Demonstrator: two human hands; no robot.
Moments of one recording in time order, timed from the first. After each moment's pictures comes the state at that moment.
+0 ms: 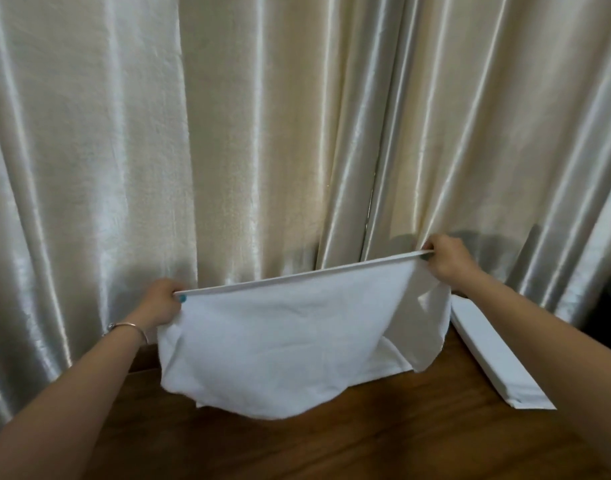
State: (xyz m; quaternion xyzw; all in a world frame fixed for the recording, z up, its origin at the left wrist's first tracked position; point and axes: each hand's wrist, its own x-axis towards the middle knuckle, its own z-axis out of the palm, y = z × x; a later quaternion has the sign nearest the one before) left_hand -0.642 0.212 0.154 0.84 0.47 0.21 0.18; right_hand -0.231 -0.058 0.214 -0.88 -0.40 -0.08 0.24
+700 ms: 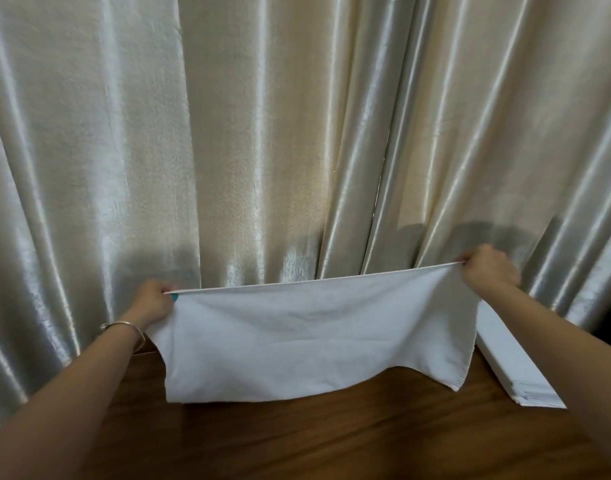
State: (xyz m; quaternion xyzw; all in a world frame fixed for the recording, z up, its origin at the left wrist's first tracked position) left_hand -0.649 0.206 0.130 0.75 0.54 0.27 0.28; right_hand -0.203 -0.078 0.186 -0.95 -0.21 -0.07 0.22
